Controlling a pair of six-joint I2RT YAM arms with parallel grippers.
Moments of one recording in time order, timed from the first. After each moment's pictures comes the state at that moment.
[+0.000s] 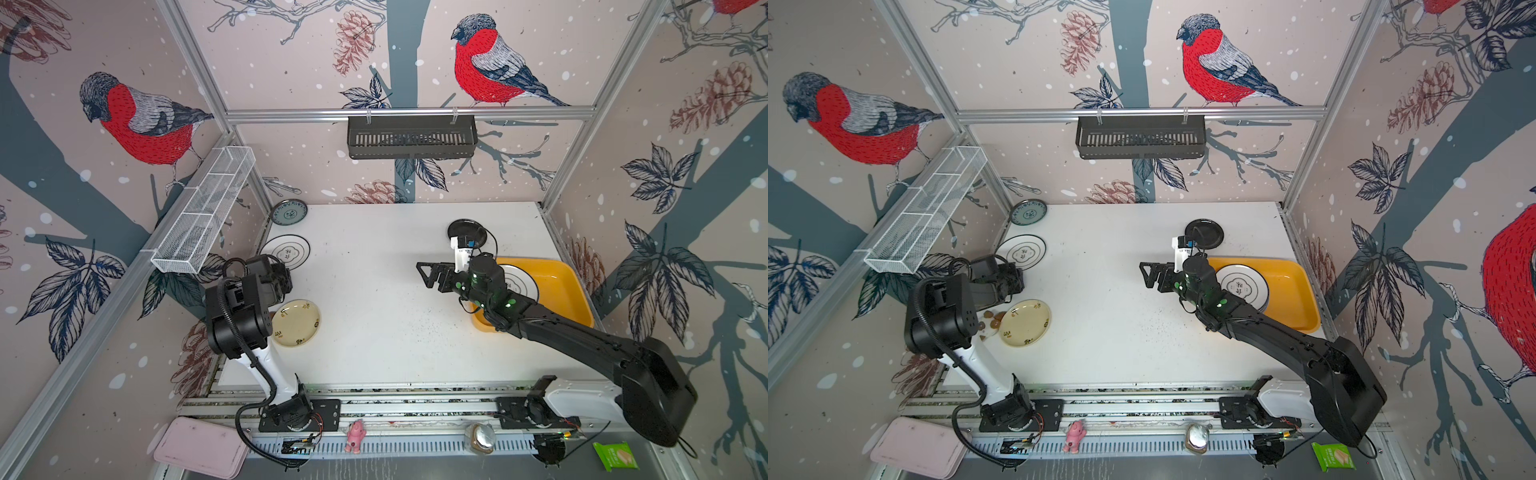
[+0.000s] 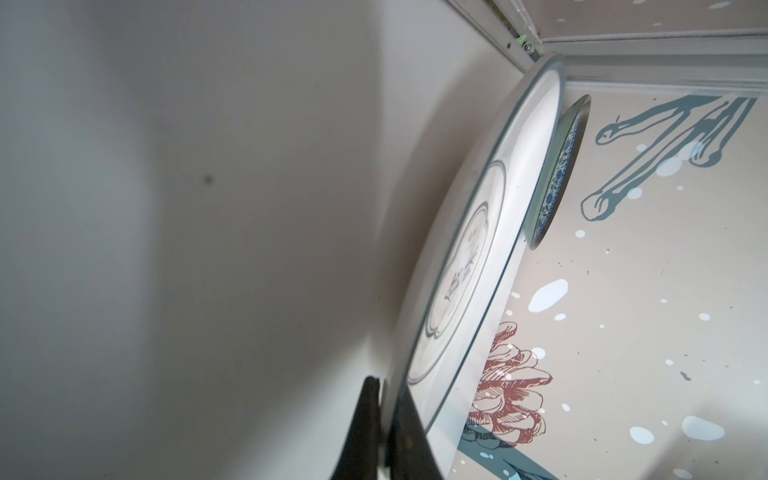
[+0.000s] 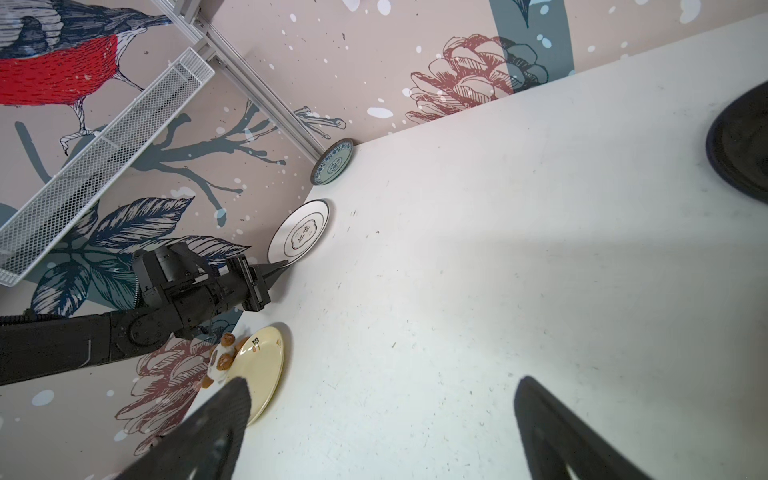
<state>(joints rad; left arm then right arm) 0.38 1.81 0.78 0.35 0.27 -1.46 0.71 1.24 0.72 0.23 -0.06 0.63</state>
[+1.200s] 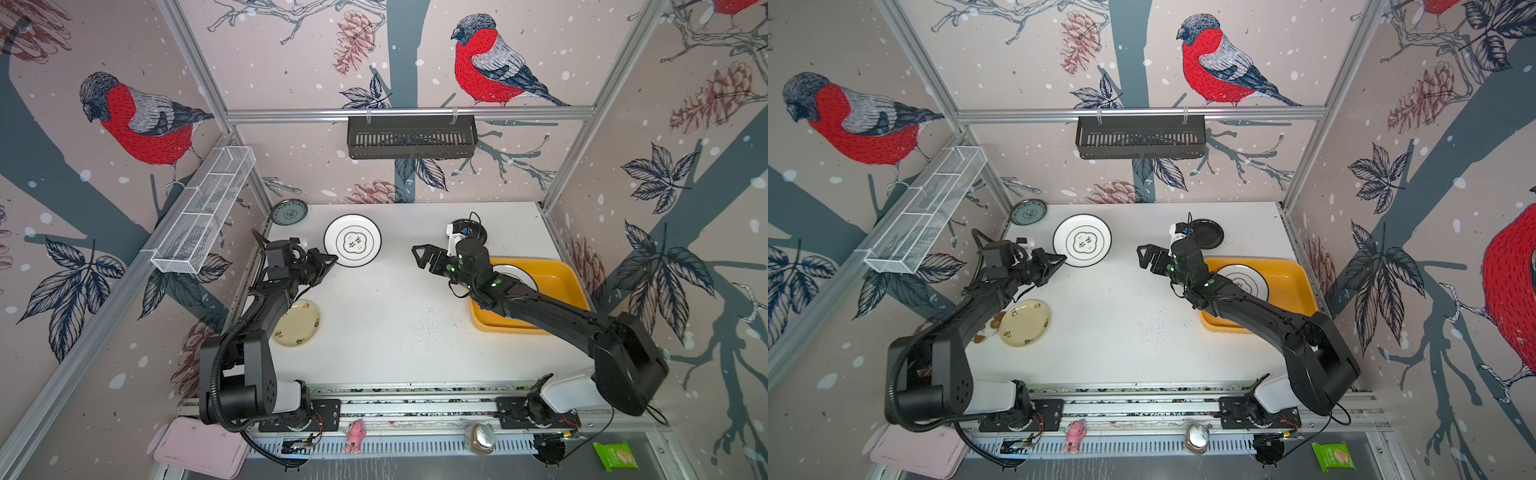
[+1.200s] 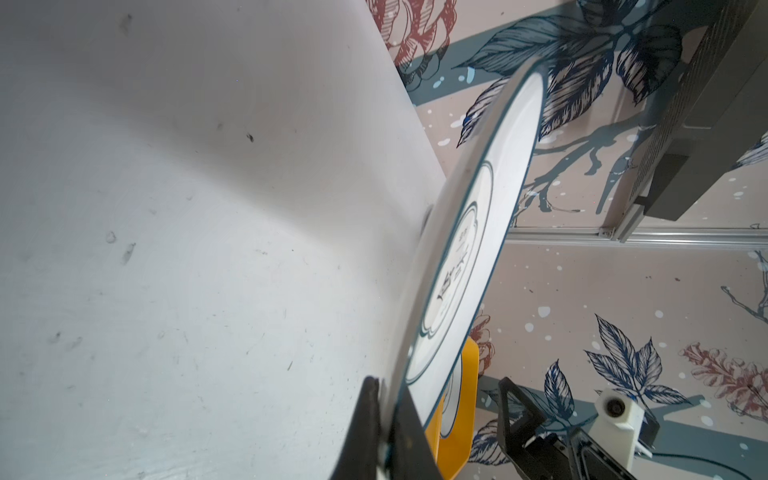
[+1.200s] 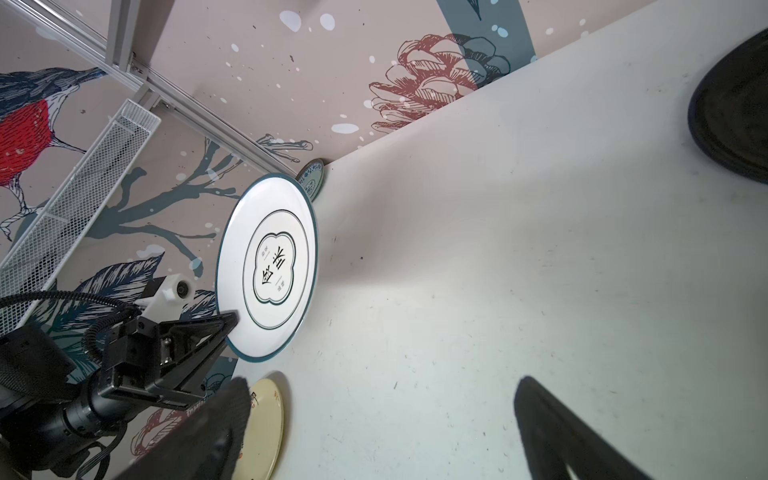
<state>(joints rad) 0.12 1.39 0.77 0.02 0.78 -0.89 0.68 1.45 0.92 0.16 -0.02 0.76</state>
